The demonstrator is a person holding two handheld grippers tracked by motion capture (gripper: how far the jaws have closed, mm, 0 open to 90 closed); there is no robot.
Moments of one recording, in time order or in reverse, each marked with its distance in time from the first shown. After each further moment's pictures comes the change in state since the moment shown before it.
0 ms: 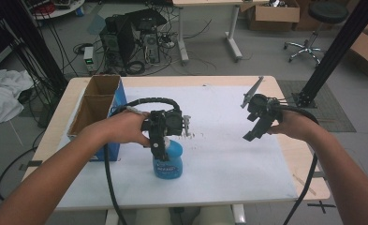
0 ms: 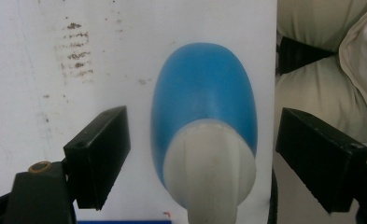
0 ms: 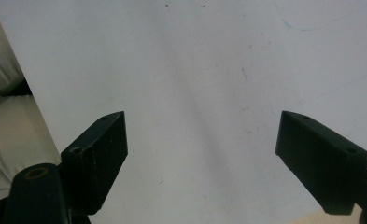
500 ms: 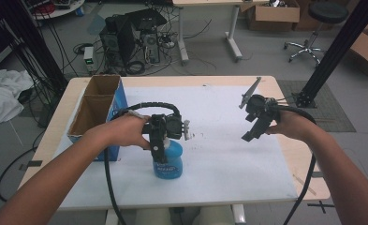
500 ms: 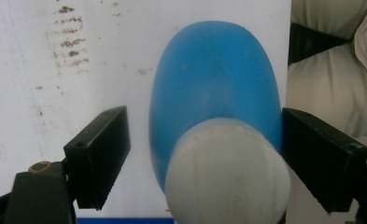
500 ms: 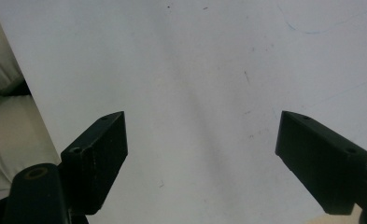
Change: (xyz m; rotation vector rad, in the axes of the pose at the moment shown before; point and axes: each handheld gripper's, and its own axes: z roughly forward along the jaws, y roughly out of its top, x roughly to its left) left arm 0.001 -0.001 0.016 0.039 0.006 0.001; right arm 0.000 0.003 0.004 0.003 0.007 -0.006
